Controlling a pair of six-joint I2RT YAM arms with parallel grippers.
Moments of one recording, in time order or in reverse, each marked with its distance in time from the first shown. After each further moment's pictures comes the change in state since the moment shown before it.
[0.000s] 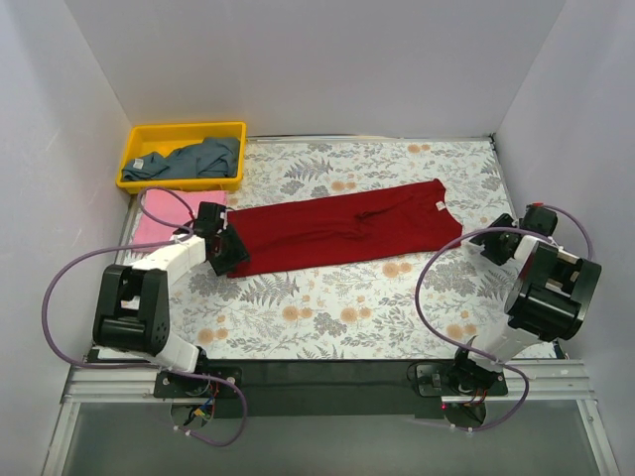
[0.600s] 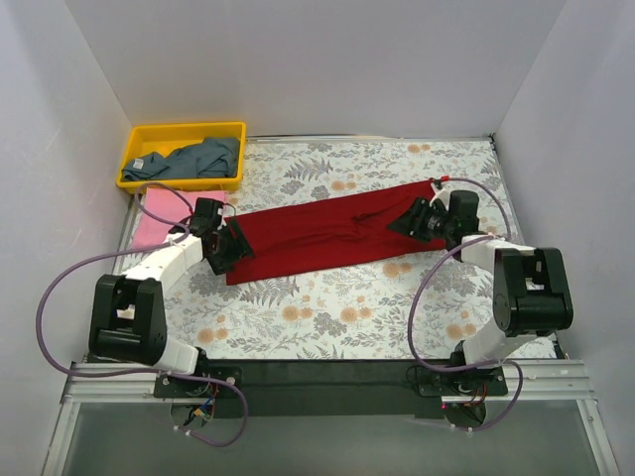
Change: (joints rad) left arm 0.002 -0.120 0.014 -0.121 0.087 -0.001; right arm 0.486 -0.065 -0.061 0.297 -0.298 0.069
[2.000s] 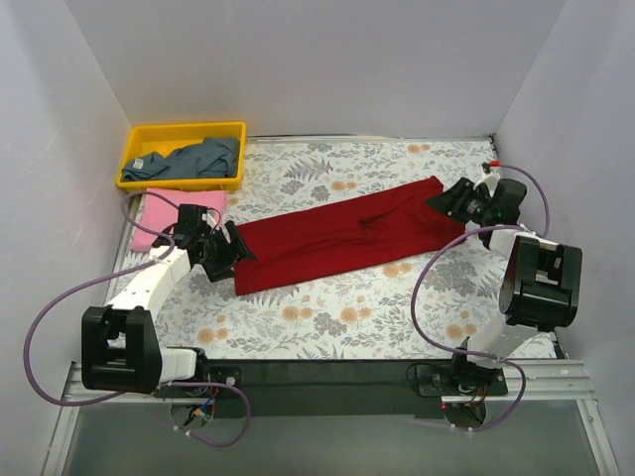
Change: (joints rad) left arm 0.072 -0.123 -0.068 -0.056 0.224 0.031; right arm -0.277 0.084 0.072 0.120 -0.135 -0.020
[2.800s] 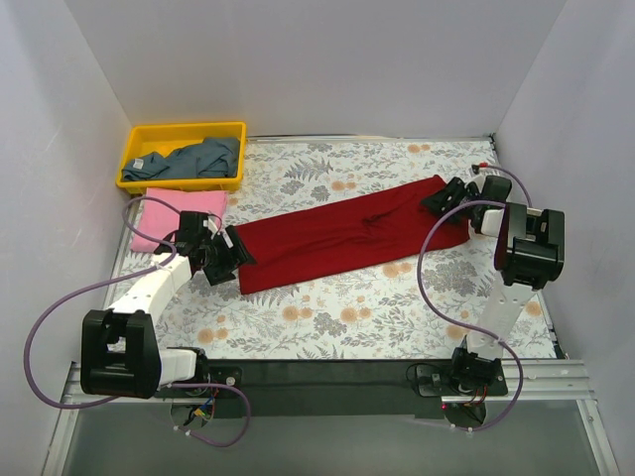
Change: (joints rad) left arm -0.007 -0.040 -0.064 0.078 -0.028 0.015; right arm 0.037 0.376 0.243 0.018 0.000 0.060
